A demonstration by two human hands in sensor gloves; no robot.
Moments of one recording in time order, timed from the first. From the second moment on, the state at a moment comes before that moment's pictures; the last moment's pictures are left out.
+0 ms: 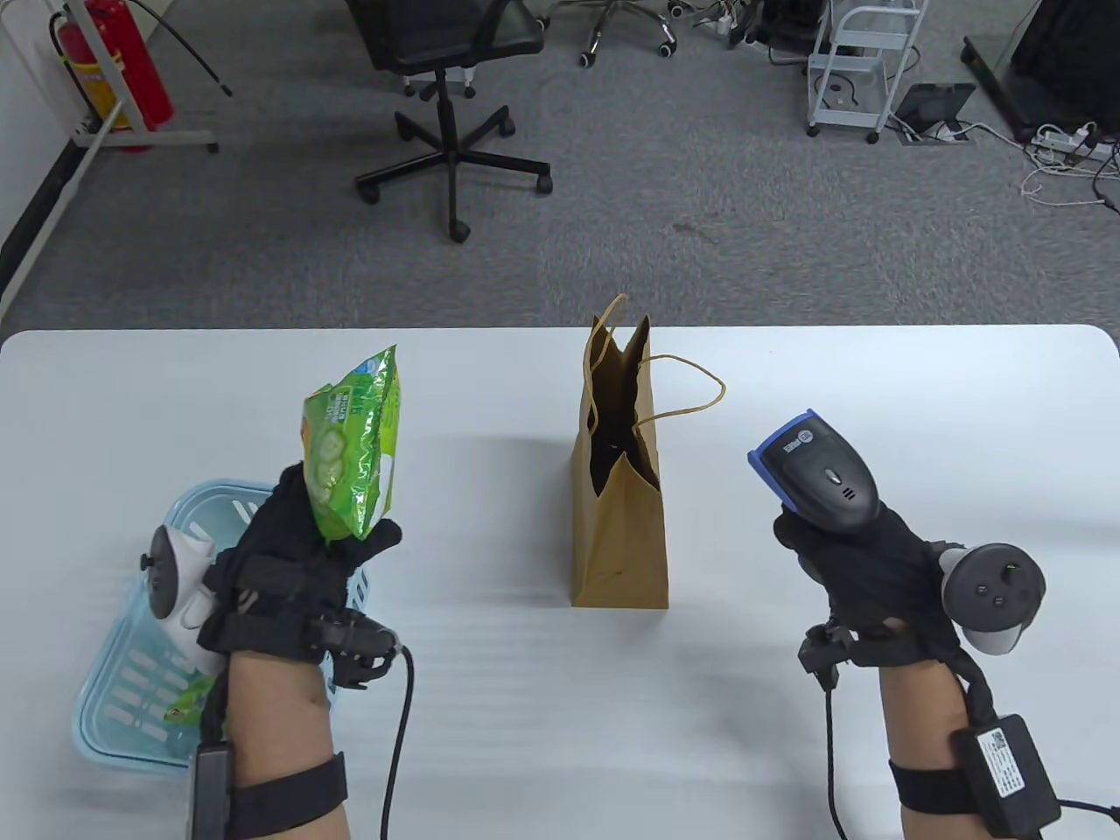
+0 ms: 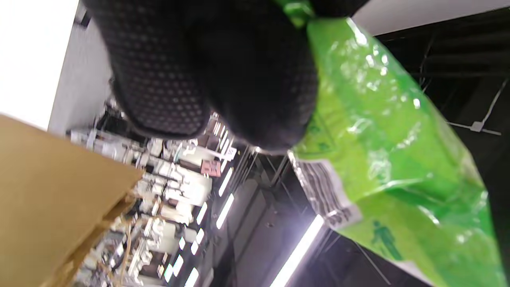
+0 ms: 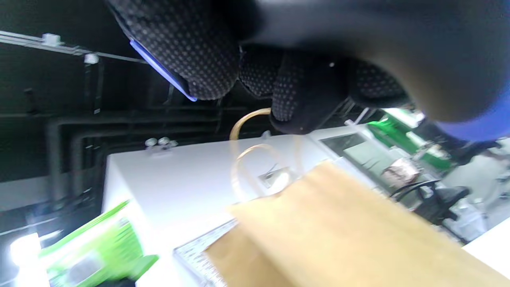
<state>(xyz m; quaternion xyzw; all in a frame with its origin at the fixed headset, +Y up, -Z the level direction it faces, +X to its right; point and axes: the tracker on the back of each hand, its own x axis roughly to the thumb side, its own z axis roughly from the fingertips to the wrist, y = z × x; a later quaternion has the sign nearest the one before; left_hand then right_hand) -0.251 -0.604 -0.292 0.02 -0.09 0.85 0.51 0.234 -0.598 -0.271 0.26 -0.21 0.81 0.49</state>
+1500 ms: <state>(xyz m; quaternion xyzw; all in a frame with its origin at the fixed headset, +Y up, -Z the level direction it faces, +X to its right) -0.156 -0.667 -0.322 -0.09 -0.17 0.86 0.46 0.125 -0.607 -0.255 0.40 -0.14 0.81 0.41</state>
